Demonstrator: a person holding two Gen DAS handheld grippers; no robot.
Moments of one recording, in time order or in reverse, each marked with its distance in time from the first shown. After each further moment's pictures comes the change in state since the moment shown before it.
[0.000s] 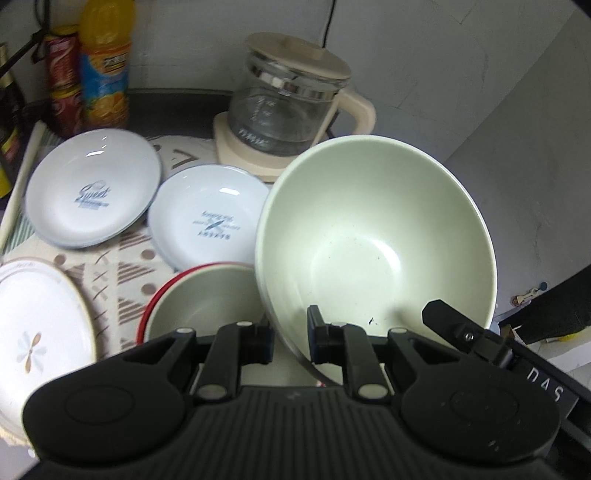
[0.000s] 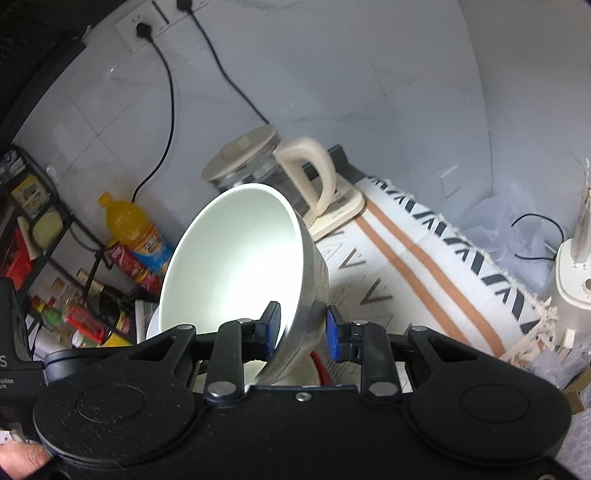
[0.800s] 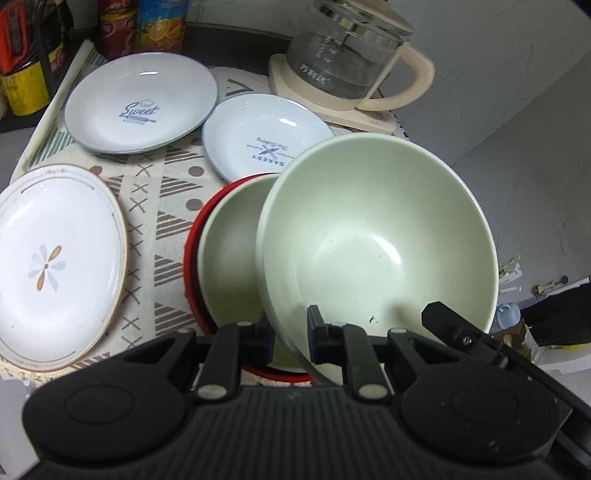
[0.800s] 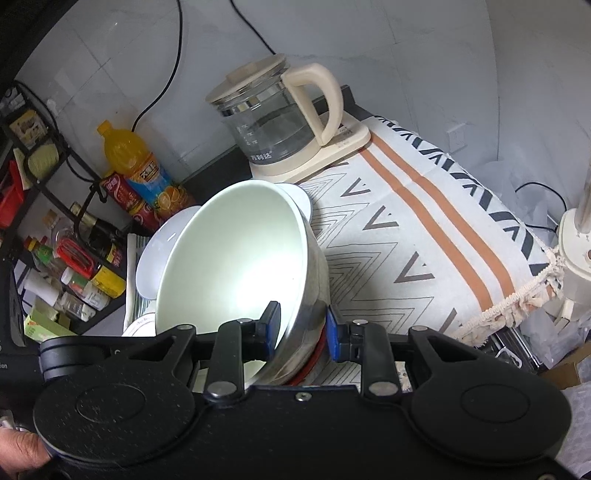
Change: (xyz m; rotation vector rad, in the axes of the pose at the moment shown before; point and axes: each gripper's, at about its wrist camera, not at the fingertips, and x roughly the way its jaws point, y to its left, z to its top) left arm 0.013 0.043 -0.046 -0.111 0.111 0.054; right arm 0.016 0.006 -0.049 -0.059 0.143 -0.017
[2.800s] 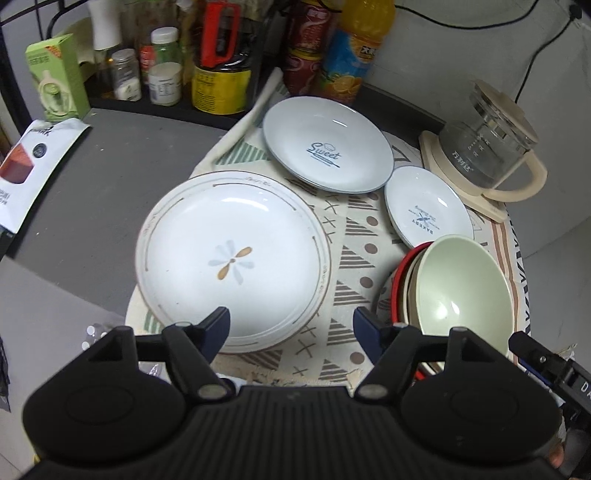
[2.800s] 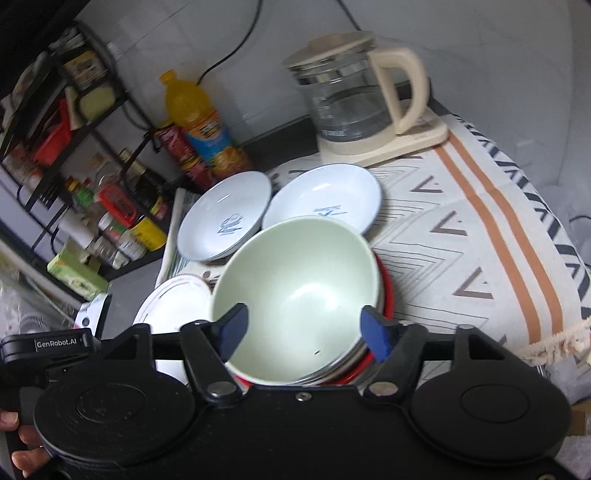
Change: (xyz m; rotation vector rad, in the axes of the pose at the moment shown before) left arm -0.084 0.108 -0.027 -0.247 -0.173 0.247; right arm 0.017 0.029 0.005 -0.193 0.087 0.147
